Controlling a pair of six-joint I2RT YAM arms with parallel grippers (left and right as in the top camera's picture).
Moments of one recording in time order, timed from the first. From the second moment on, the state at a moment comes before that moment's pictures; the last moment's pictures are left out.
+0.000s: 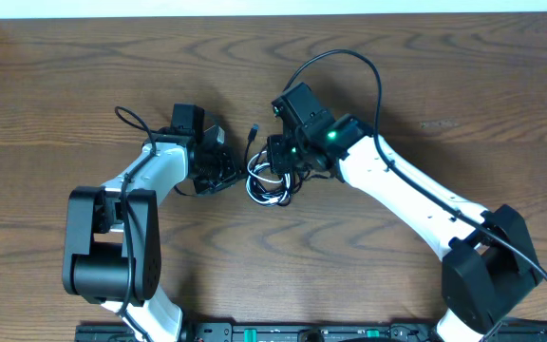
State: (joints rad) left arm -0.09 1.83 1.00 -0.54 0.48 -0.43; right arm 0.69 1.83 1.46 -0.71 -0.19 0.54
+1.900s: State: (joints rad) left arm -0.09 1.83 1.00 -0.55 0.48 -0.43; right arm 0.68 1.92 1.20 -0.48 -0.24 0.41
